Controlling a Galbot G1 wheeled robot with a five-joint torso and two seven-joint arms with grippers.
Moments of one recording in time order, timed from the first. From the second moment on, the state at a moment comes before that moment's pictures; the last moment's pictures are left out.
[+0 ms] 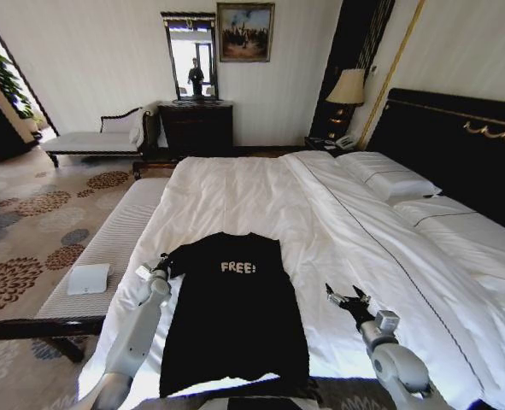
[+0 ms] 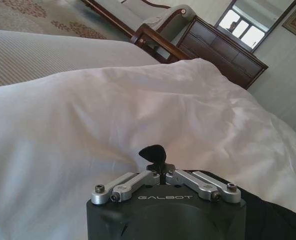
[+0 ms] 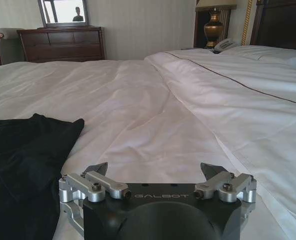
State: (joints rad) left arm 0.87 -1.26 -0.45 -1.23 -0.99 0.08 -0.28; right arm -1.61 1.15 0.71 1.93 0.50 -0.19 0.05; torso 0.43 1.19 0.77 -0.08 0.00
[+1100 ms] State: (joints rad) left arm 0.95 -1.27 -0.13 -1.38 -0.38 -0.02 -0.23; right arm -1.59 1.09 0.70 1.92 0.54 -0.19 0.04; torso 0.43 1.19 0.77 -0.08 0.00
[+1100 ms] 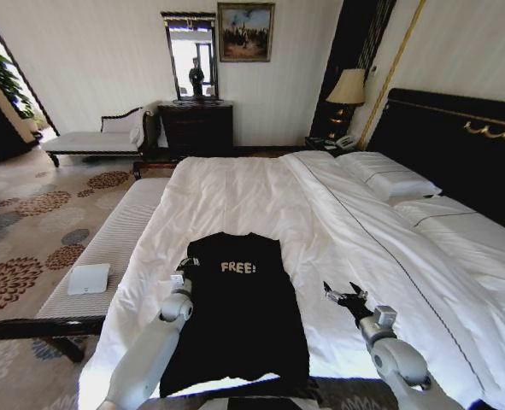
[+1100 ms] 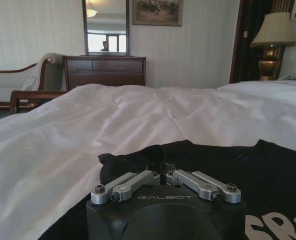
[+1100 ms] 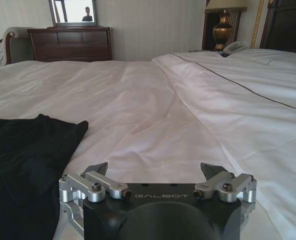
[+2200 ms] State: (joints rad) left arm 0.91 -1.20 0.03 -1.34 -0.31 -0.03 -0.22; right arm -1.60 1.10 0.71 1.93 0.55 -0.19 0.03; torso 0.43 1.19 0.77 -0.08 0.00
